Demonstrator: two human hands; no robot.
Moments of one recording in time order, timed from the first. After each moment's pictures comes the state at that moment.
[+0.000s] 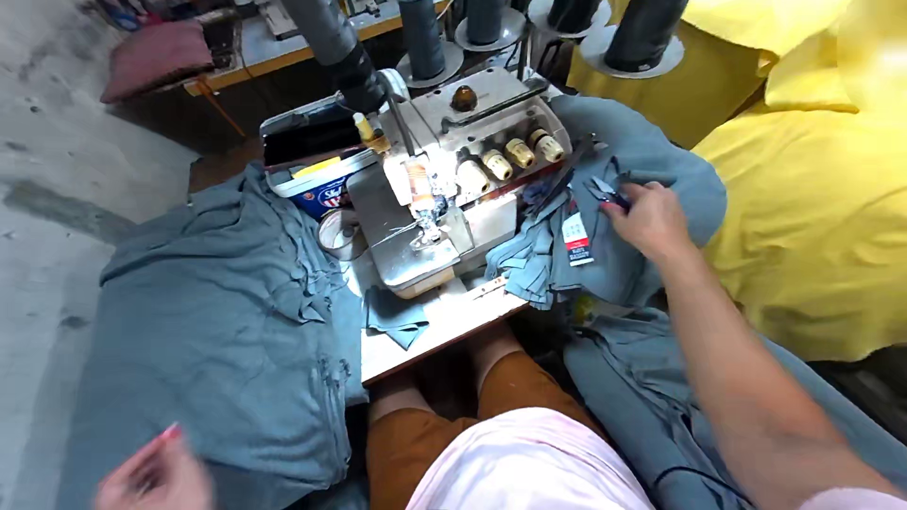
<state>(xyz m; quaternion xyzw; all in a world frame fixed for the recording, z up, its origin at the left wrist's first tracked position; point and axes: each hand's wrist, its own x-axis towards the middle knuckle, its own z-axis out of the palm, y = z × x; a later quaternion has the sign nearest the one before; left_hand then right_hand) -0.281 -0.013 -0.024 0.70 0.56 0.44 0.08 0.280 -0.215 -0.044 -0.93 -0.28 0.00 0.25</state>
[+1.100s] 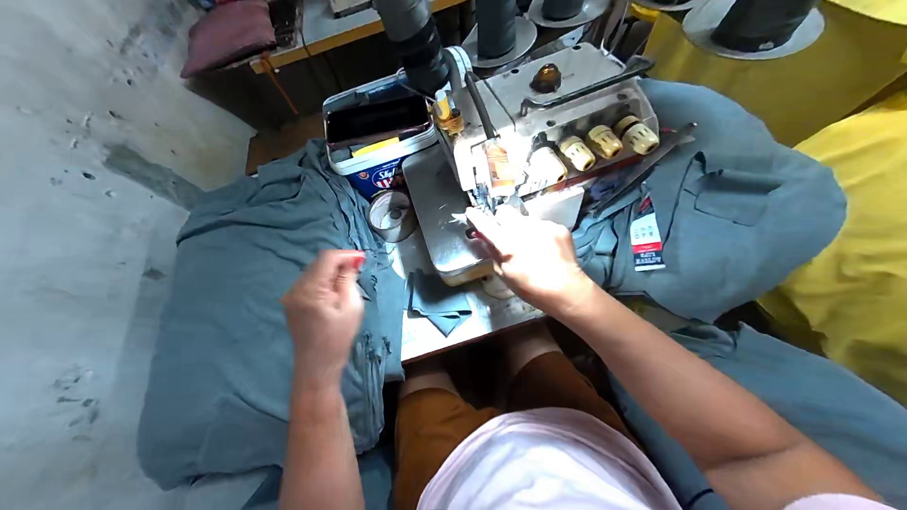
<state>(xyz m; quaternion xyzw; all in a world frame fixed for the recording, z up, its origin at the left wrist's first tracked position) -0.154 0.035 0.005 0.85 0.32 0.40 0.09 0.086 -0.094 -0.004 -0.74 -0.61 -0.08 0.27</state>
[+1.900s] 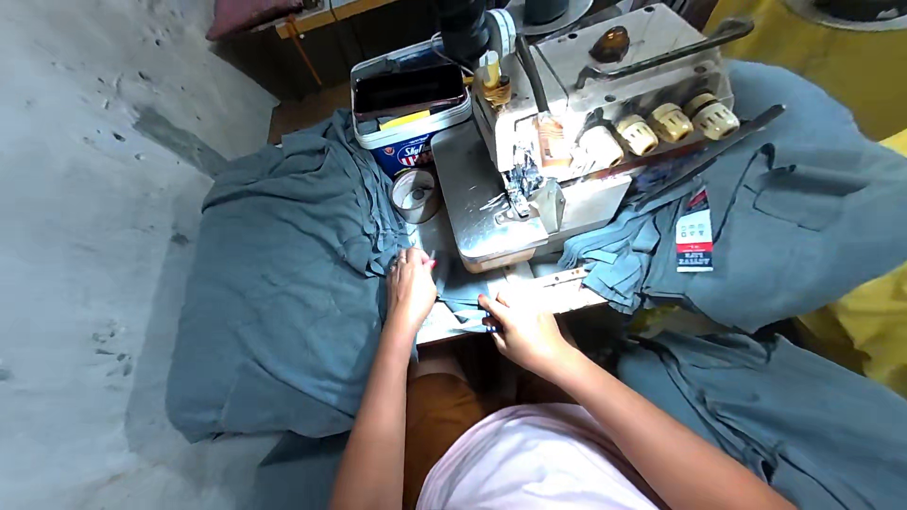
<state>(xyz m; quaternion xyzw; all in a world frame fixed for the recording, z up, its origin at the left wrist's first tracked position) -0.095 0.027 -0.058 0.83 0.49 0.08 0.24 0.027 -0.129 -0.083 -0.72 -0.62 0.10 0.29</state>
